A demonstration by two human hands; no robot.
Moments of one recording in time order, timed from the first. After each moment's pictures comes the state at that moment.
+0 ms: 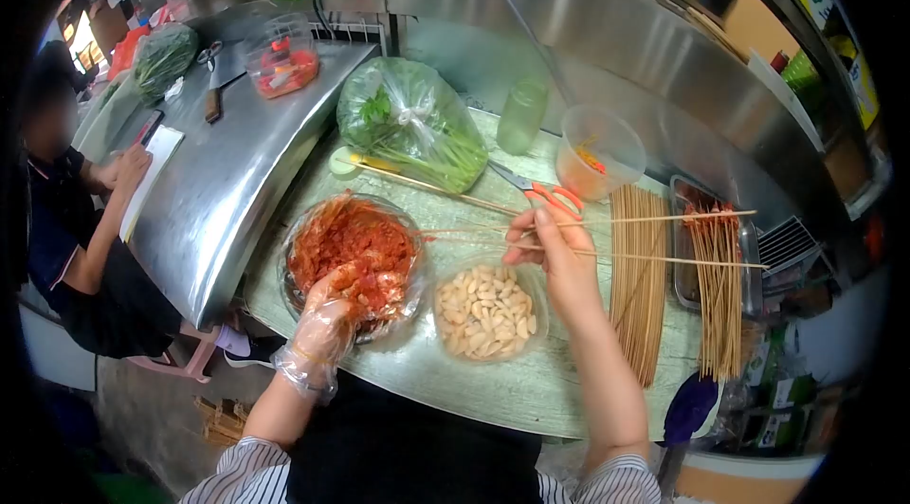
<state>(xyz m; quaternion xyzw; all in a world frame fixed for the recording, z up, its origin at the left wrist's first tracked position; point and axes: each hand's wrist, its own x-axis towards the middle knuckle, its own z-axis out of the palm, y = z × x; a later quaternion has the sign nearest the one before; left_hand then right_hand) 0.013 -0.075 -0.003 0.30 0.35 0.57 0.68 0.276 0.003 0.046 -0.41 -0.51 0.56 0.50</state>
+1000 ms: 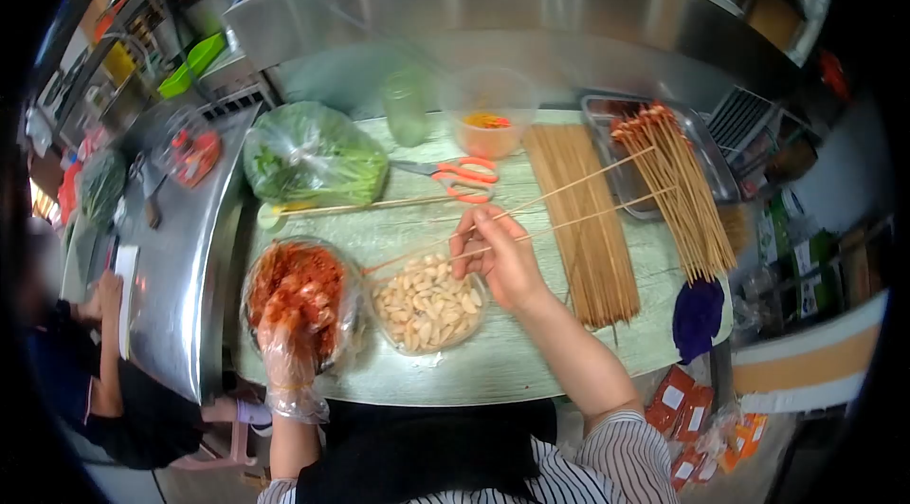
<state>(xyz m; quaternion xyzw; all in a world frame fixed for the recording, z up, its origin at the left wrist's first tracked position) 0.025 -0.063 -0.008 0.32 0.36 0.64 0.59 0.315 -0.030 0.008 -0.33 -0.34 0.63 0.61</state>
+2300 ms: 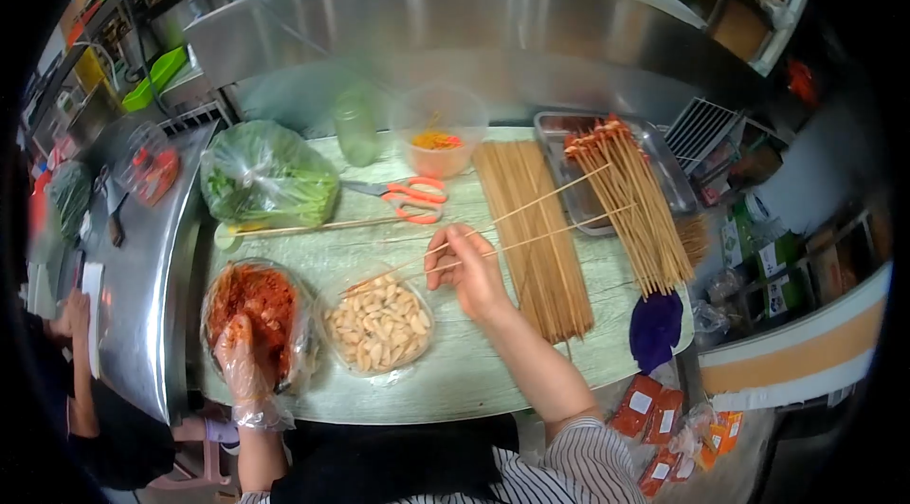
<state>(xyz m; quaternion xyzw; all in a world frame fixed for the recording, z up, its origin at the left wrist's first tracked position) 0.033 -0.056 -0.013 0.30 0.45 0.67 0.52 0.342 -0.024 -0.008 -0.39 -0.31 0.59 0.64</state>
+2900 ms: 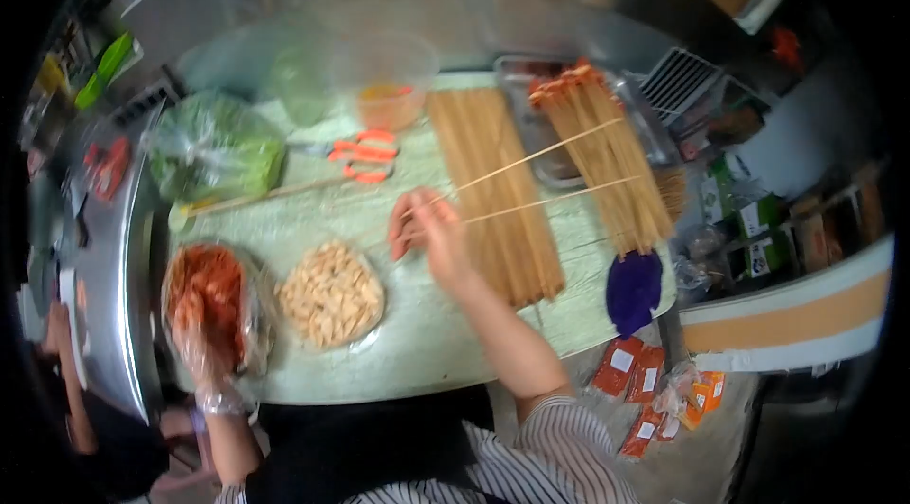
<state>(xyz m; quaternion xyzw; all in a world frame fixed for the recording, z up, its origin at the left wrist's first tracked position) 0.022 -0.050 -0.025 0.32 0.50 0.64 0.49 0.357 -0.035 -0.026 -0.39 -0.36 0.54 0.65</state>
